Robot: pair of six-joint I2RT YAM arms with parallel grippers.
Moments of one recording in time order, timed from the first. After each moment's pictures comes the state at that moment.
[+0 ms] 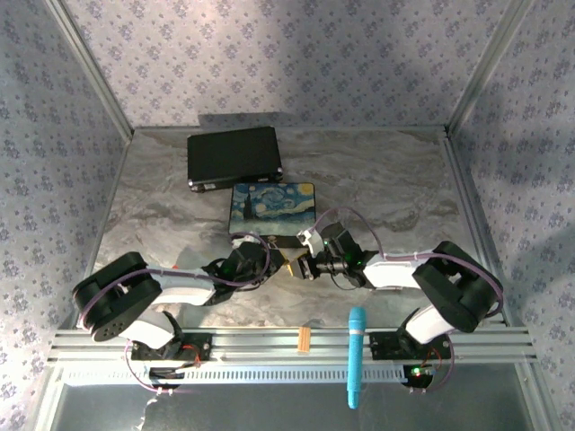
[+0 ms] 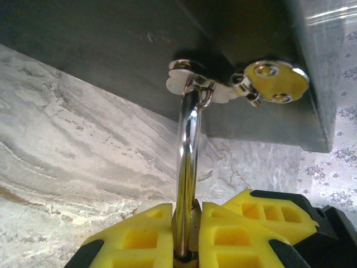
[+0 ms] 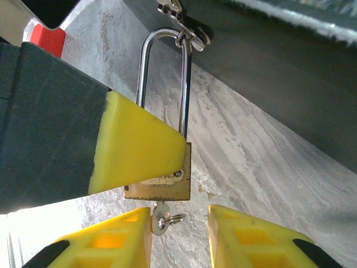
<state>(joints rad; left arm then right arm) -0.95 1.45 0.38 0.49 -0.06 -1.41 0.76 1.50 0.49 0.36 -0.41 0.30</state>
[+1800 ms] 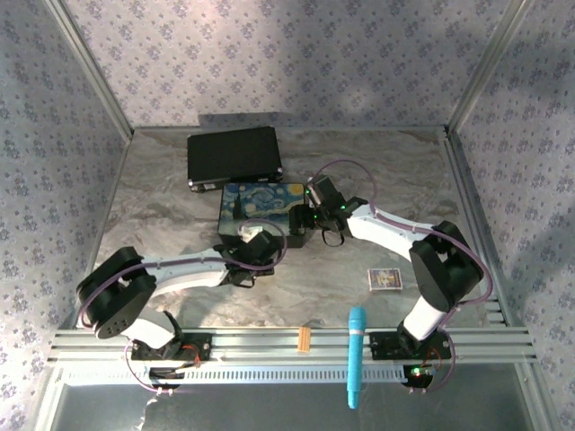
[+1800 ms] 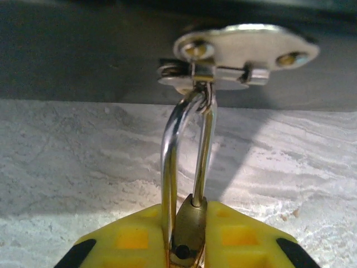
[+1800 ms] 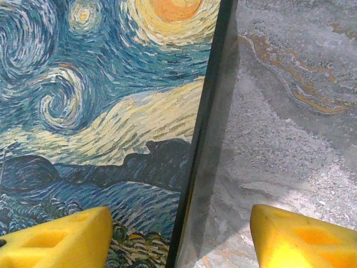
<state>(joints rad) -0.96 1.48 0.70 -0.31 -0.29 -0.94 0.65 1.66 1.07 -0.32 0.00 0.53</state>
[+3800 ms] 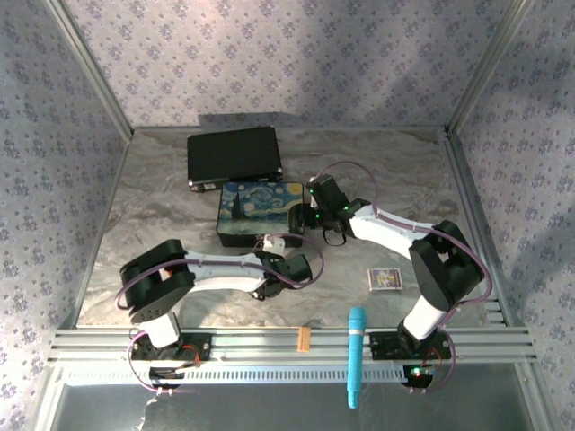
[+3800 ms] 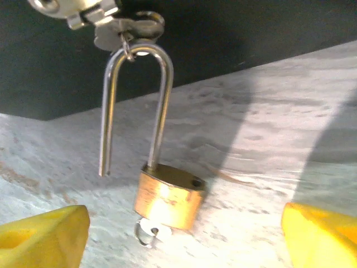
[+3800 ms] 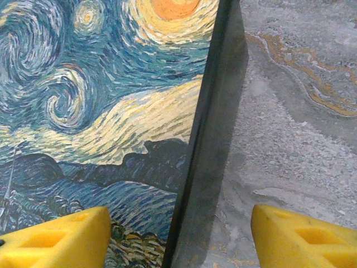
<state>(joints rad) -1.19 1.70 0.93 -0.69 -0.67 -0.91 0.63 1.66 1.04 -0.26 -0.07 0.53</state>
